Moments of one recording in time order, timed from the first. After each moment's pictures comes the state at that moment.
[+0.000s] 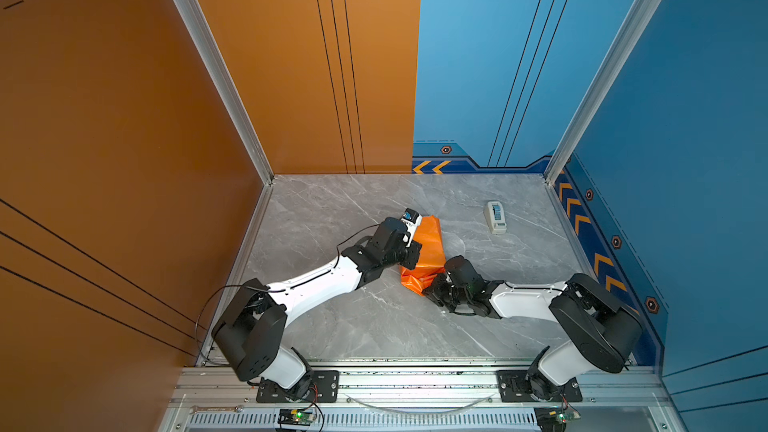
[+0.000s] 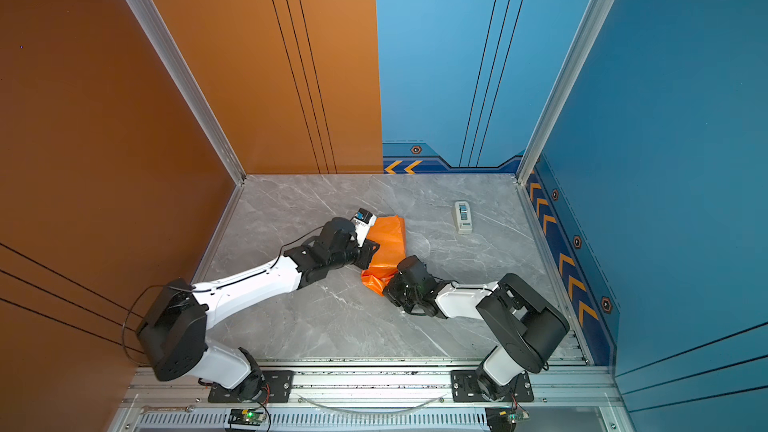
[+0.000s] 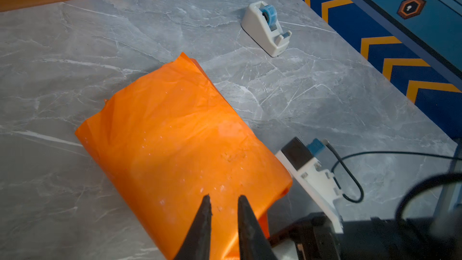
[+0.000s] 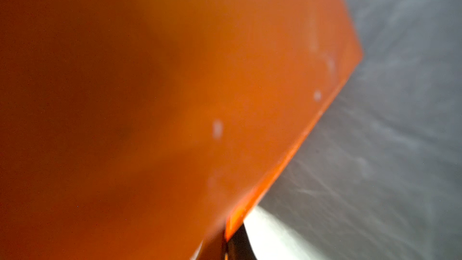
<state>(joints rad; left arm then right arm) -0.72 1.55 1.04 -0.11 0.05 -0.23 0.73 1.57 0.56 0.20 -0.26 1.36</state>
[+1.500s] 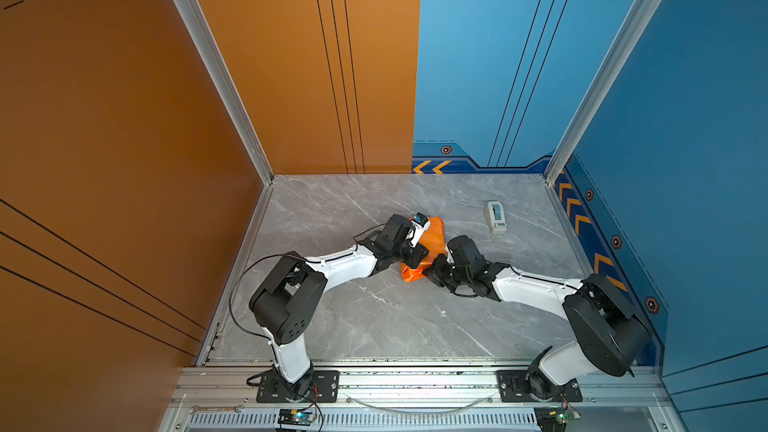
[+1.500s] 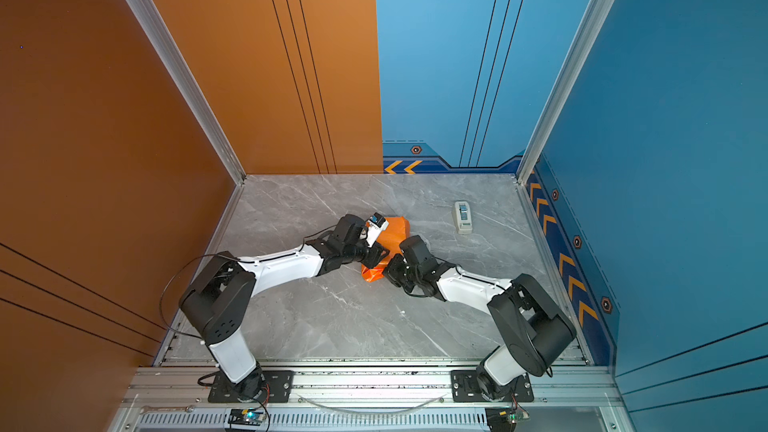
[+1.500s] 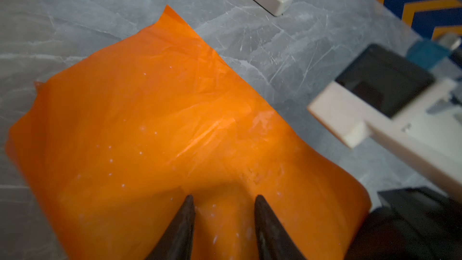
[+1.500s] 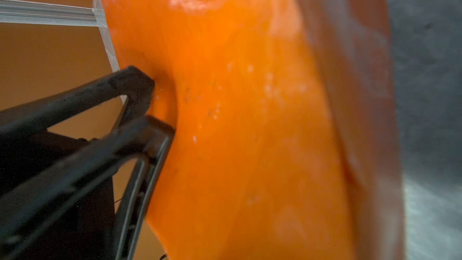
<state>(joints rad) -0.68 1.76 1.07 -0.03 0.19 -0.08 0.64 1.53 0.73 0.04 -0.29 1.23</state>
